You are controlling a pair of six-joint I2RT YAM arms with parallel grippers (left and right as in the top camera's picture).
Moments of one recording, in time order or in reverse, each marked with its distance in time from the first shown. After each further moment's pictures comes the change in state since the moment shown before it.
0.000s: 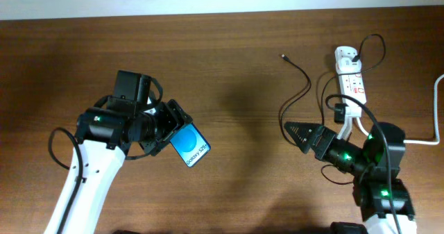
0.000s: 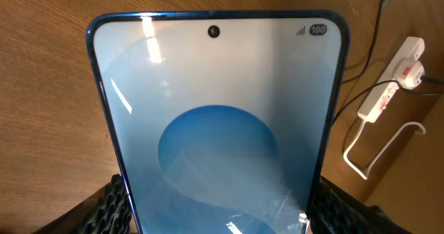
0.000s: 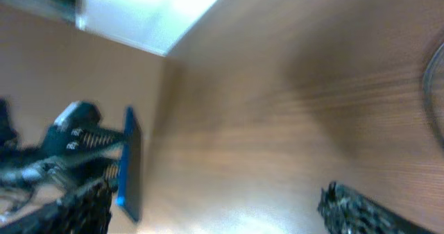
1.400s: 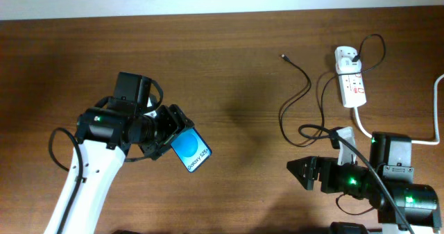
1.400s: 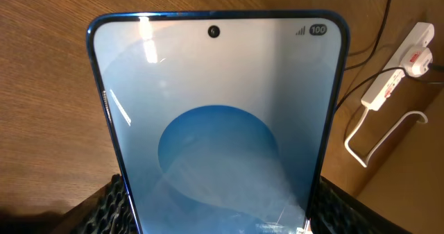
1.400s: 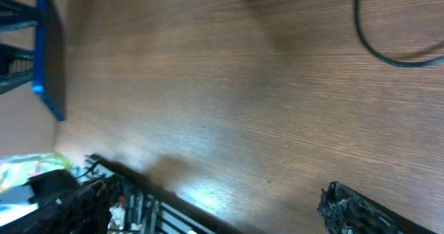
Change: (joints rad) left arm 0.000 0.000 0.000 -0.045 0.038 0.000; right arm 0.000 -0.001 0.263 -0.792 0.120 -0.562
